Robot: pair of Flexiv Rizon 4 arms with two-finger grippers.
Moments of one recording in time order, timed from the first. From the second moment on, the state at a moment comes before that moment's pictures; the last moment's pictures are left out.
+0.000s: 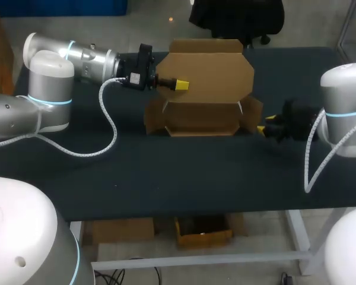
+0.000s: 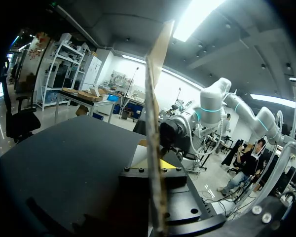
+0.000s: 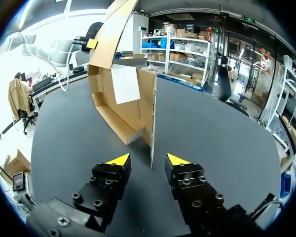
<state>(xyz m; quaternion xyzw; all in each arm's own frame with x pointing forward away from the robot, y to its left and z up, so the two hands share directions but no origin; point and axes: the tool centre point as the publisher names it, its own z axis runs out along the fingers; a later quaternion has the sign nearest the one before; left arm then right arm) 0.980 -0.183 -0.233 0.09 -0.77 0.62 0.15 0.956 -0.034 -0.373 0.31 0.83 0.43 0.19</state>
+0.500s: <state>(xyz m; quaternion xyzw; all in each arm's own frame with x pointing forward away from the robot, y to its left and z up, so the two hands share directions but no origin) 0.980 -0.183 -0.233 0.09 -0.77 0.62 0.15 0.975 -0.021 -0.372 0.29 0.82 0.45 0.18</state>
